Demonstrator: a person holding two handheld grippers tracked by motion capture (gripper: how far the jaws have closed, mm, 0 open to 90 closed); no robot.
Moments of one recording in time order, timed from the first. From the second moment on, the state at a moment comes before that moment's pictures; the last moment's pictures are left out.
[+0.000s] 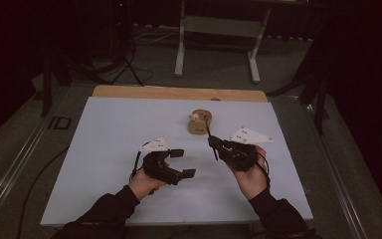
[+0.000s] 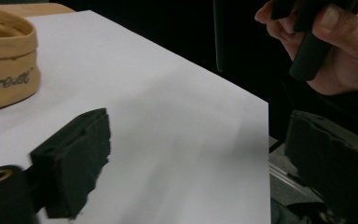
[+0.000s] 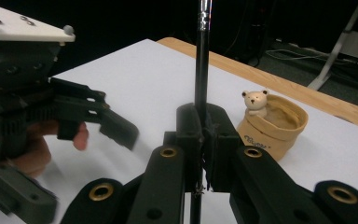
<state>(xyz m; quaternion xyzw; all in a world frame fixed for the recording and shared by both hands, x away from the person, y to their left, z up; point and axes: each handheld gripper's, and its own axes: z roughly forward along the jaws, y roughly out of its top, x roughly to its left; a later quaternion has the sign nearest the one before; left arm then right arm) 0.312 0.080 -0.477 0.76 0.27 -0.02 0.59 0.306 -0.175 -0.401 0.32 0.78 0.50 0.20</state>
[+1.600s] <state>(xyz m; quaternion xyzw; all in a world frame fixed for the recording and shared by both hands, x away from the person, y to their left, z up) 0.329 0.025 -0.466 0.73 0.30 -0.02 0.62 0.304 -0.166 -0.403 0.30 0.78 0.51 0.21</state>
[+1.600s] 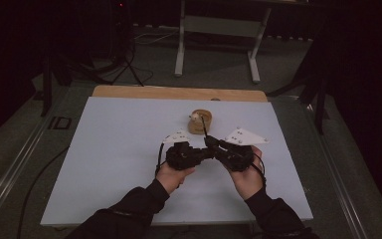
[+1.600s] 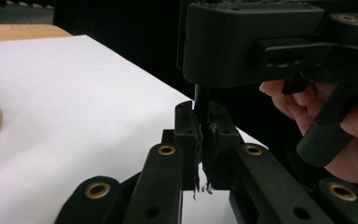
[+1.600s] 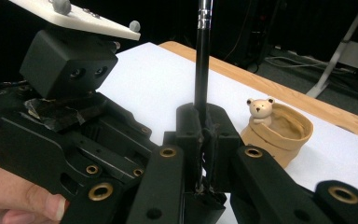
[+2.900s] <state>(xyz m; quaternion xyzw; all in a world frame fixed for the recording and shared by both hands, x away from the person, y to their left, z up) 0.320 0.031 -0.477 0.81 0.28 0.06 0.51 0.309 -0.169 -0.386 0.36 0.76 0.53 0.13</state>
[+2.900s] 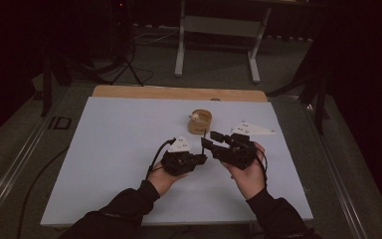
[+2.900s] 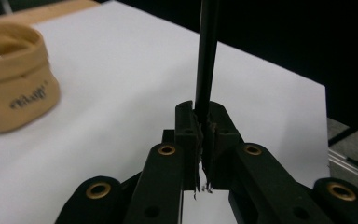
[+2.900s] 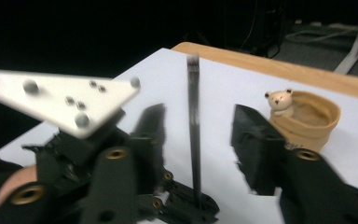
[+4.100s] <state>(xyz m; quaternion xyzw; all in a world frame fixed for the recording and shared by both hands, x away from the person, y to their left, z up) 0.320 0.031 -0.473 0.81 0.28 0.04 0.51 0.309 -0.168 -0.372 0.35 0.77 0.51 0.16</state>
